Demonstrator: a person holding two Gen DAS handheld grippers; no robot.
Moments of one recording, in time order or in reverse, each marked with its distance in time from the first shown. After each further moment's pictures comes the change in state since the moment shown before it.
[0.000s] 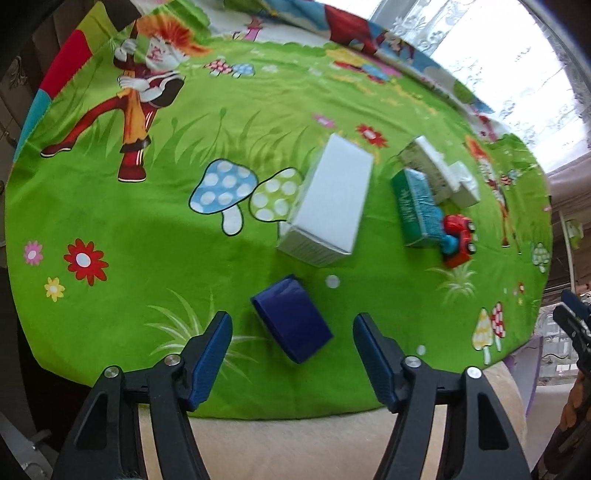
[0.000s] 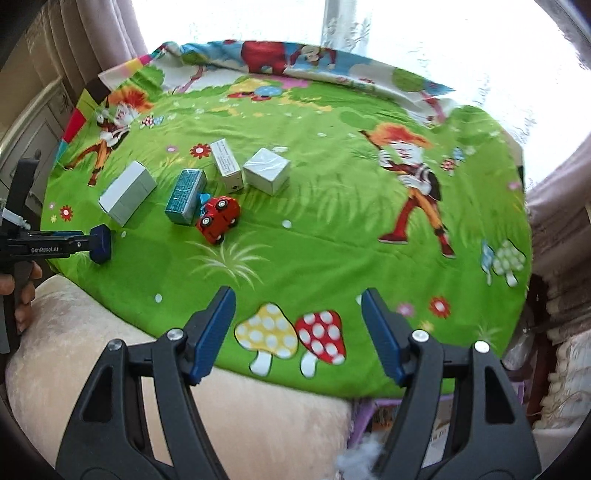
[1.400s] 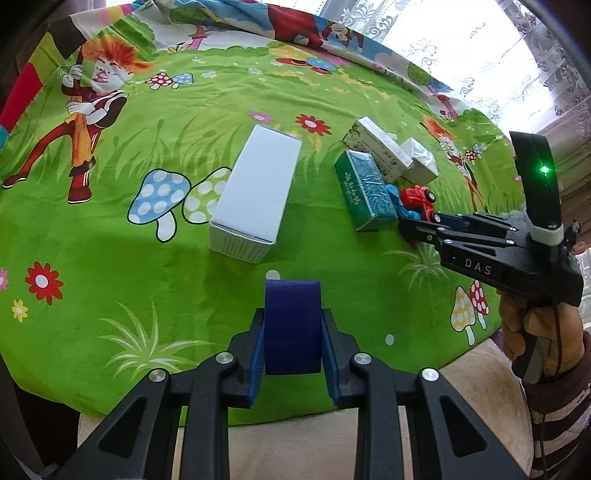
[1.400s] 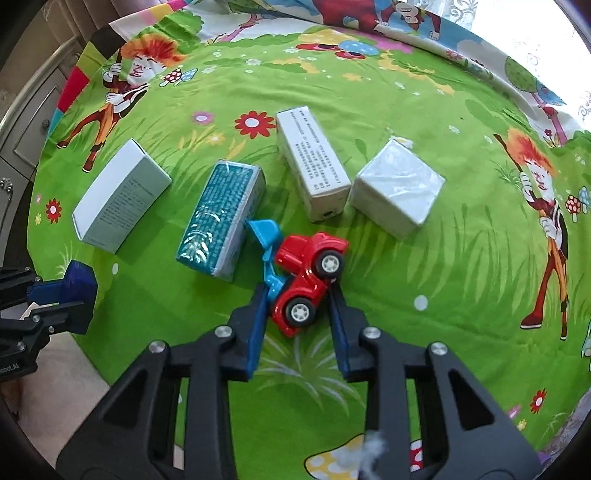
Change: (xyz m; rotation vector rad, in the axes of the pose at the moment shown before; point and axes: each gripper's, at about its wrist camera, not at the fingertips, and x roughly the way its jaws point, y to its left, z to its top) left arm 0.004 -0.033 -0.008 0.128 -0.026 -0.099; right arm 0.132 0.072 0.057 -0.107 0.101 0.171
